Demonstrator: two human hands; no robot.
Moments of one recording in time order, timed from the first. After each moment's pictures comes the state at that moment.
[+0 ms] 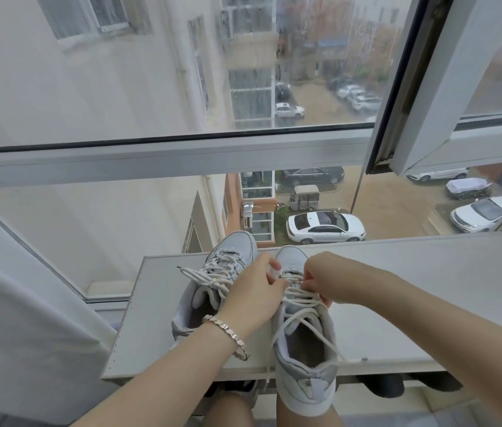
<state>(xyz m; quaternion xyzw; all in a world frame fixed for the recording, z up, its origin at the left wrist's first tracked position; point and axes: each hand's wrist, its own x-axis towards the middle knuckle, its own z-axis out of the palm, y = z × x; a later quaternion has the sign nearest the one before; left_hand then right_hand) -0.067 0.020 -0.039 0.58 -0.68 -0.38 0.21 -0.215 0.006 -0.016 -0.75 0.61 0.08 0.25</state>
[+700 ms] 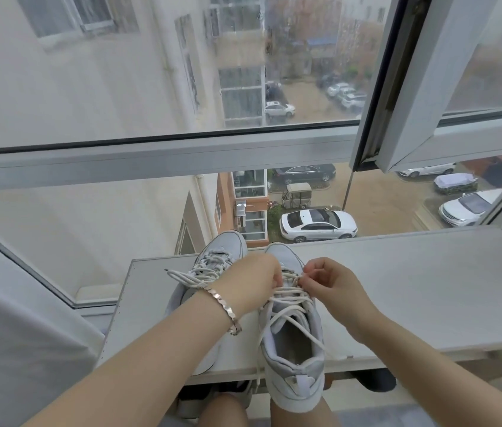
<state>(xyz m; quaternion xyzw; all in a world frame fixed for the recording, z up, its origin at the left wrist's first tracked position) -0.080 -0.001 -0.007 0.51 -0.82 -0.25 -0.07 -0.228 0.042 -0.069 -0.47 0.57 -0.47 0.48</state>
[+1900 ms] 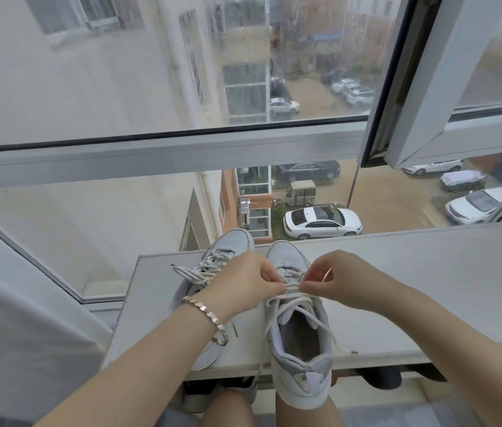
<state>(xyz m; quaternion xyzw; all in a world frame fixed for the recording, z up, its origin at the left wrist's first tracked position) -0.055 0.011 -0.015 0.55 -0.74 -0.37 0.09 -0.233 0.032 -0.019 -0.69 0.64 -0.13 0.32</state>
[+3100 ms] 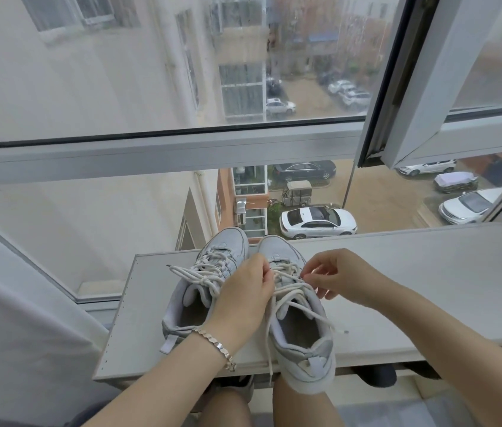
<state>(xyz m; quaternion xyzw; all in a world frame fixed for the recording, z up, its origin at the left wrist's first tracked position) -0.059 0.032 -0.047 0.54 -0.76 -0.26 0.25 -0.243 0.026 -0.037 -0.61 0.61 -0.23 0.44</state>
